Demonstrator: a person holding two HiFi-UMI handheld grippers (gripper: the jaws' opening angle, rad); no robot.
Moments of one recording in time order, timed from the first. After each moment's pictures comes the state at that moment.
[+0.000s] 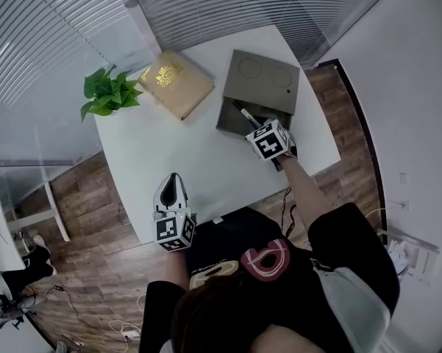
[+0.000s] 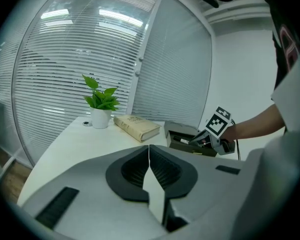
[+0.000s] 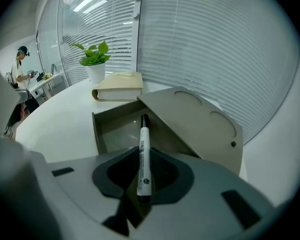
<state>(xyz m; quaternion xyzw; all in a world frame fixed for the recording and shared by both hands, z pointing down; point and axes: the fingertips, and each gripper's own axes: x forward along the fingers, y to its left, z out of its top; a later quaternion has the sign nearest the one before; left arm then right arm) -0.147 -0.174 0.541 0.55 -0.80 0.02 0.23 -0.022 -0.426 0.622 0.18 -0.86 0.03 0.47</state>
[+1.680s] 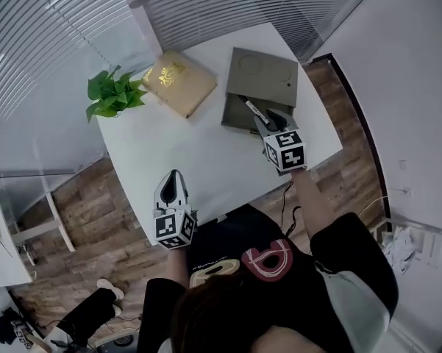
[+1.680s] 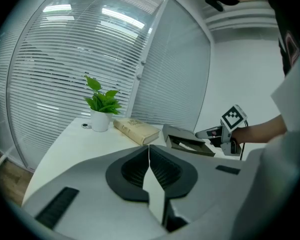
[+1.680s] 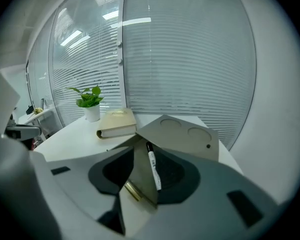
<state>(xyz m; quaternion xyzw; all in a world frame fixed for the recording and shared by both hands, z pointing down) -0.171 -0.162 0.531 0.58 -0.79 0.00 0.23 -0.011 -0.408 0.544 0.29 -0.91 0.09 0.30</state>
